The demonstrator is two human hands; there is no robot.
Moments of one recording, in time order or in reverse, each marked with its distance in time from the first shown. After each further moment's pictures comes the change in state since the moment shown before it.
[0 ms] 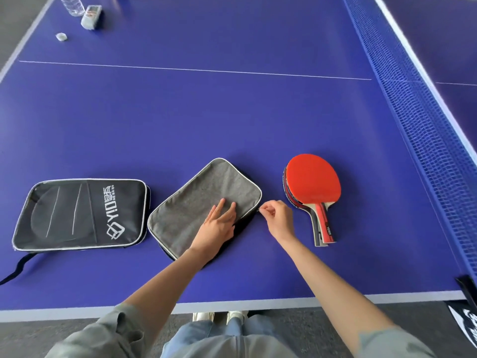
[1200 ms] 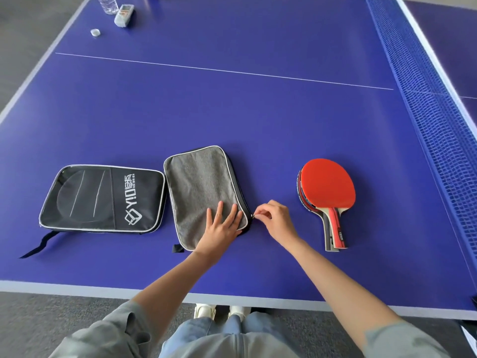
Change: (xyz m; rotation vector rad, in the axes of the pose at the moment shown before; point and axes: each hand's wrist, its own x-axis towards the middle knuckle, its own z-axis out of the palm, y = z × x) left_hand -0.028 0.009 -0.008 0.548 0.097 -0.076; right_hand -0.005 -0.015 0.014 -0.142 -0.192 -0.306
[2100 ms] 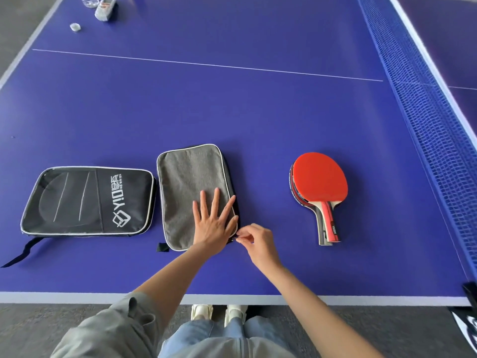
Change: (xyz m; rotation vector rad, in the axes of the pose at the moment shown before) left_hand 0.019 0.009 0.038 -0.425 -0.192 -0.317; right_hand -0.056 -0.014 0.038 0.153 -0.008 0.102
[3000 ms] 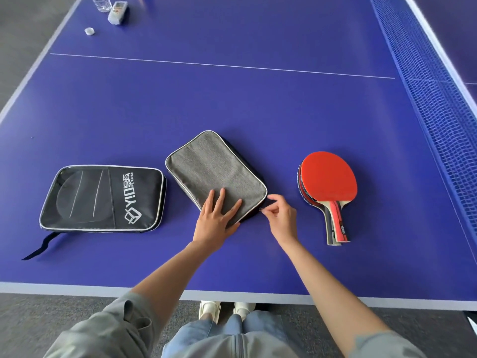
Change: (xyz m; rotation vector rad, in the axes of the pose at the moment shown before) left_hand -0.008 -0.017 -0.020 -0.003 0.098 0.163; right_hand 0.046 0.013 -0.027 0.075 0.271 0.078
